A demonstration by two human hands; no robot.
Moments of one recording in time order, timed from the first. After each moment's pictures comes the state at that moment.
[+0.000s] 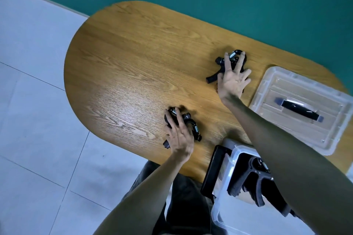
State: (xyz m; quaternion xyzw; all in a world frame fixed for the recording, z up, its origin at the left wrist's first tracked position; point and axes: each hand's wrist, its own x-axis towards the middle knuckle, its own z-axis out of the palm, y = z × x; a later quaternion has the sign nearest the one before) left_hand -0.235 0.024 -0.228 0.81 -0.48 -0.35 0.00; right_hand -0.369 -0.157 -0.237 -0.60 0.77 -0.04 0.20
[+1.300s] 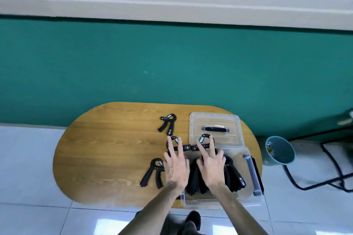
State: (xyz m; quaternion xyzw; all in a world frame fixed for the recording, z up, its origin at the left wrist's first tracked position) left_hand -0.321 0.111 -0.020 0.64 -0.74 -0.20 0.06; right_hand -0.452 0.141 -0.024 -0.58 0.80 -0.08 0.09
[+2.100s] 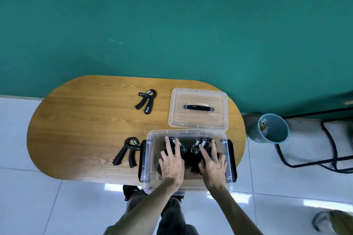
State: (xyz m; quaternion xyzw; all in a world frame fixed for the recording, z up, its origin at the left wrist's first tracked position) left_hand -0.446 0.159 -0.099 0.67 -0.70 -0.23 -0.07; right_hand -0.589 0.207 -0.104 -0.55 0.80 -0.03 0.23
